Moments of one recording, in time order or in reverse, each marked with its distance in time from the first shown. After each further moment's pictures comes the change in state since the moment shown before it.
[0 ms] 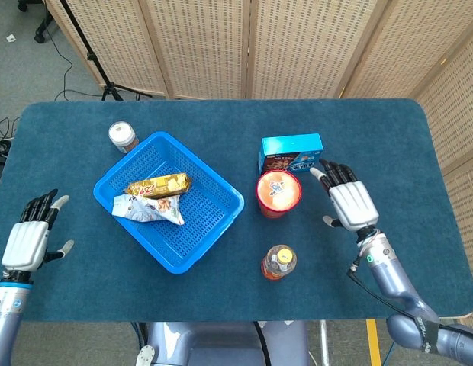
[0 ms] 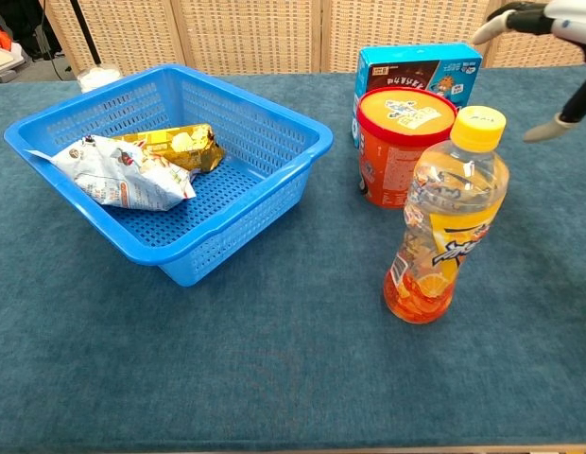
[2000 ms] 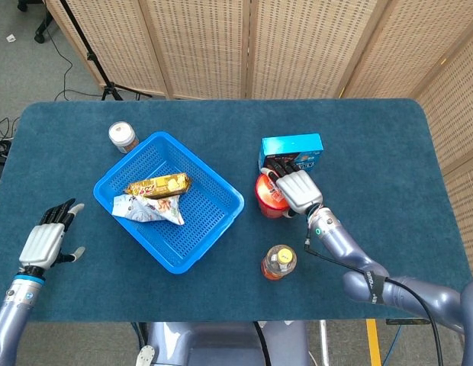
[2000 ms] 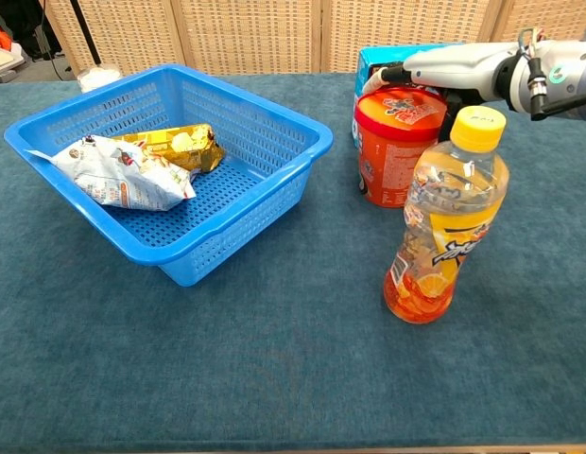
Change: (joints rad) left arm -0.054 -0.030 0.015 0.070 -0.055 -0.191 -0.061; right arm 0.364 -0.147 -0.089 0.204 0.305 -0.266 -0.071
